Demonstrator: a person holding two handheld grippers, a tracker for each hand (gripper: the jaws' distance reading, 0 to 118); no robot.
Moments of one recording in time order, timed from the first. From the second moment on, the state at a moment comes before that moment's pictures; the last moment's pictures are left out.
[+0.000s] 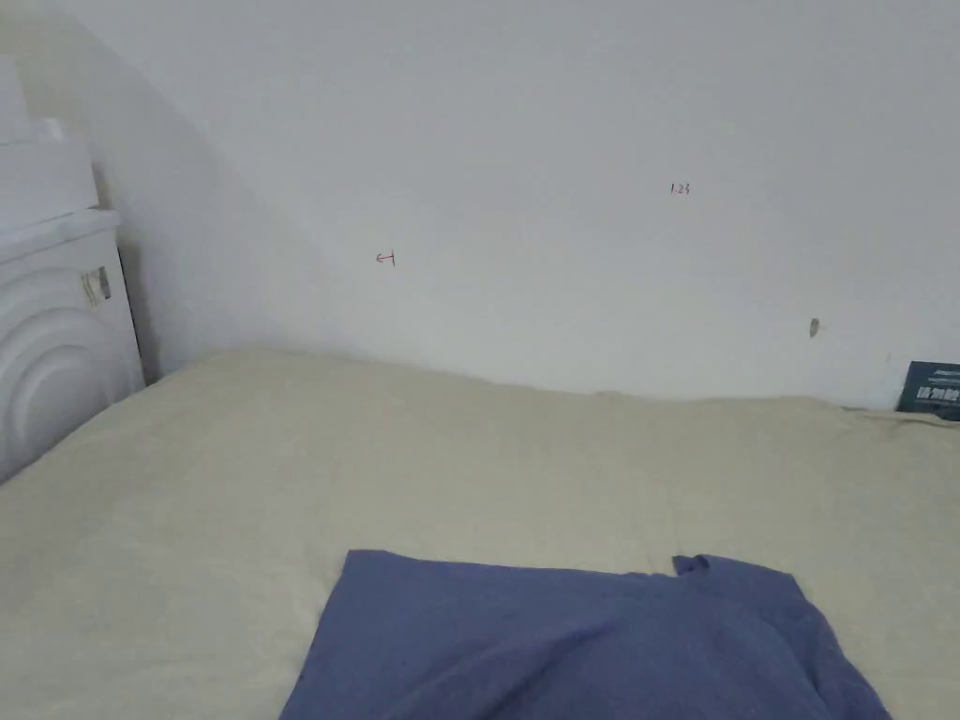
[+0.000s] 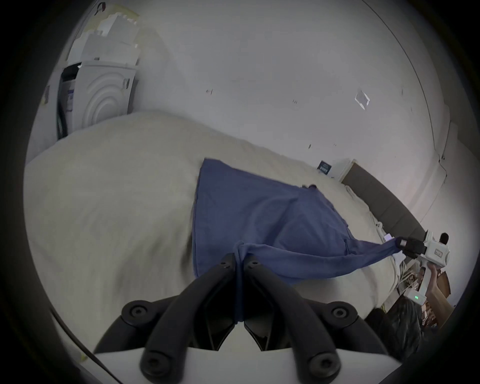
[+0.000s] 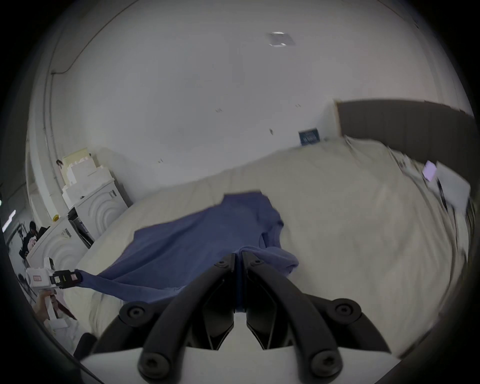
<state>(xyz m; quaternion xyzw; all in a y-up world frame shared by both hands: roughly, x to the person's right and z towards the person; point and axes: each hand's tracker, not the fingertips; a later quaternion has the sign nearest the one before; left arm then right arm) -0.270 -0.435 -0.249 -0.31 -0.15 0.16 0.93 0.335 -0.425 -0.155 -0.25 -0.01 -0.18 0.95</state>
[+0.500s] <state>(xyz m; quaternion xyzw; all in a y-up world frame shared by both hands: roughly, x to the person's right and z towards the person) -0.280 -0.466 -0.176 -0.35 -0.14 0.15 0.91 0.336 -0.471 -0.085 -0.30 -0.04 -0.15 0.94</state>
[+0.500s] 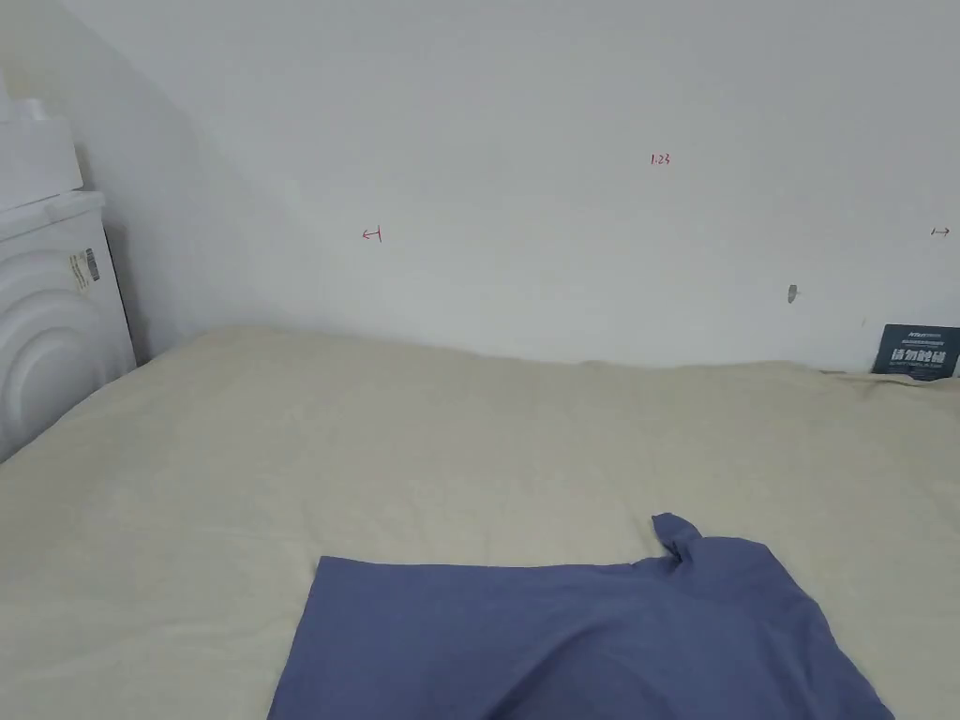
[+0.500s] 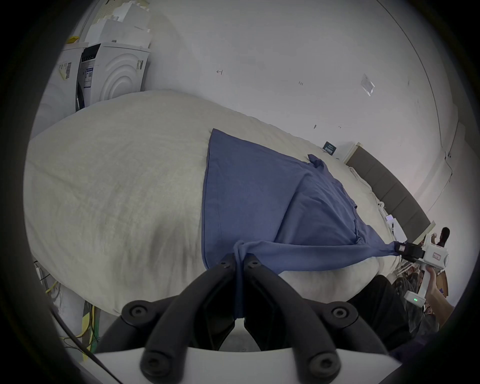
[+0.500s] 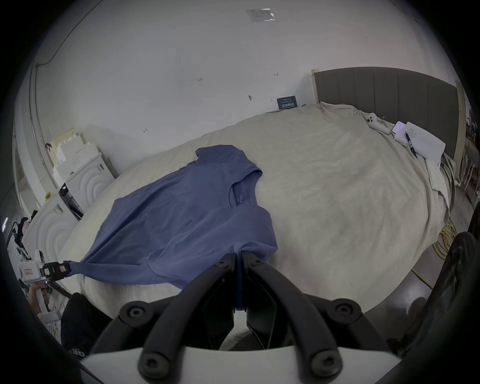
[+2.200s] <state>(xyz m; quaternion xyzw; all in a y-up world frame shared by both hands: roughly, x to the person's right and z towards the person) -0.231 -0.384 -0.115 -0.24 -0.03 0.05 0.97 0.210 -0.370 -0.080 -0.17 0.04 -0.09 0.98</state>
